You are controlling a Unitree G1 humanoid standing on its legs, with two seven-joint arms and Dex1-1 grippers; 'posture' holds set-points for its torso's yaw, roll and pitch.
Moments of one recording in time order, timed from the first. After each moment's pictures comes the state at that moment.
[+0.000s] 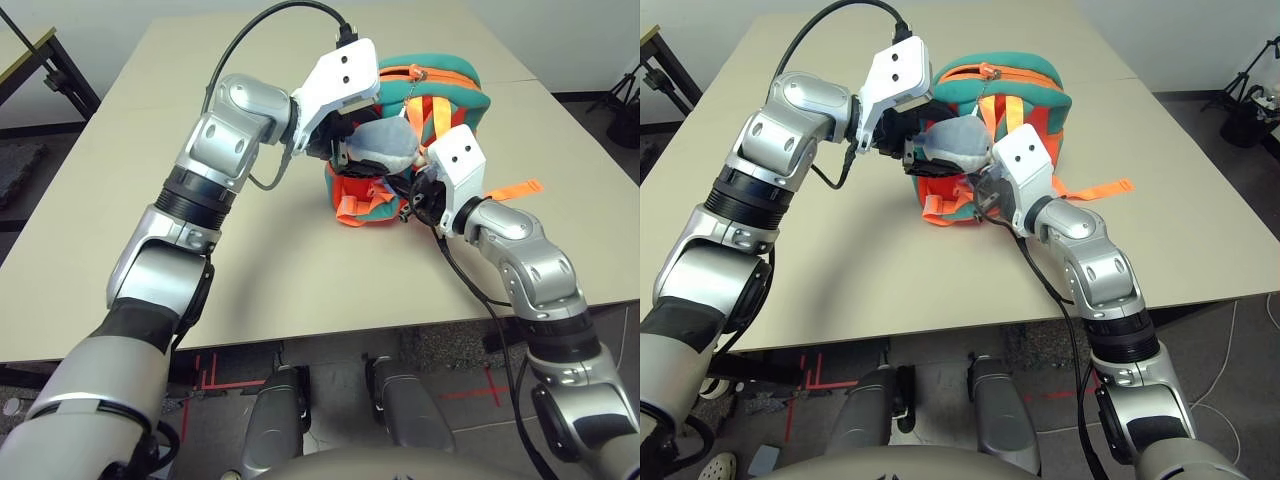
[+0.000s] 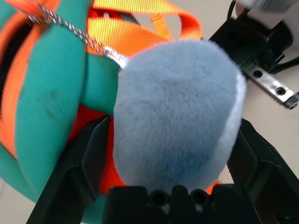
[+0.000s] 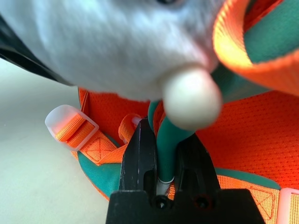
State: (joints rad) left arm -1.16 0.40 -0.34 0.41 -0.07 0.37 -1.19; right arm -0.47 -0.36 0.10 -0.23 0.16 0.62 0.48
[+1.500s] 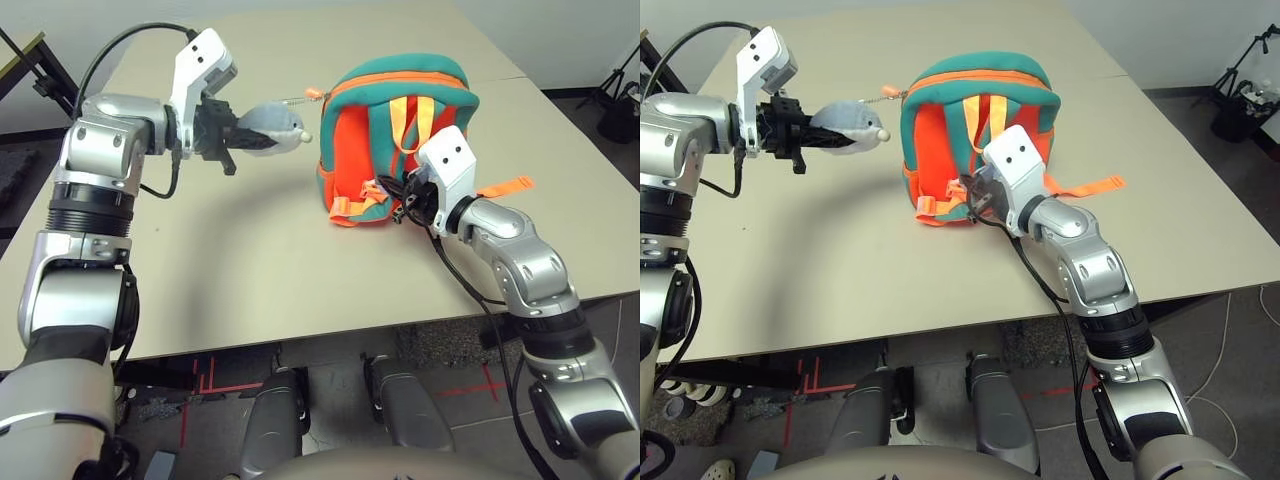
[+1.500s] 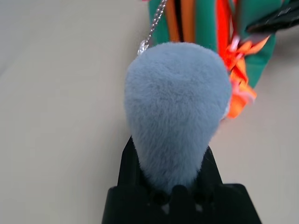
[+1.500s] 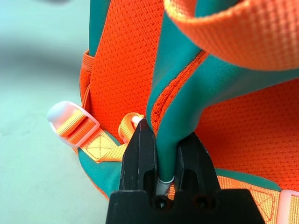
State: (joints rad) left arm -0.99 0.71 -0.13 0.51 -0.18 0.55 -1.22; right arm -0.48 -0.36 0.14 -0.19 0.15 0.59 0.50
